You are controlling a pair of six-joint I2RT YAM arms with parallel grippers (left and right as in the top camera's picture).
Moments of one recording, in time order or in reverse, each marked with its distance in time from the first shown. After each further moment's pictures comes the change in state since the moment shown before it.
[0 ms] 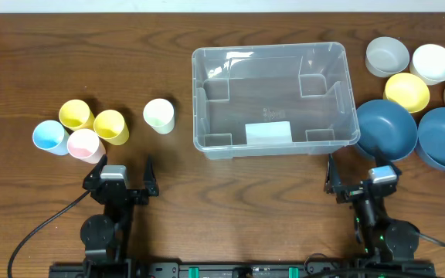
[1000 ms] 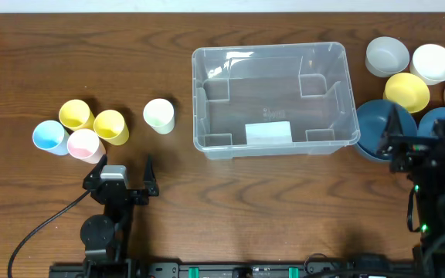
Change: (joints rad) left arm 0.000 0.000 0.000 0.000 0.000 0.000; right arm 0.000 0.622 0.991 -0.639 0.271 -0.026
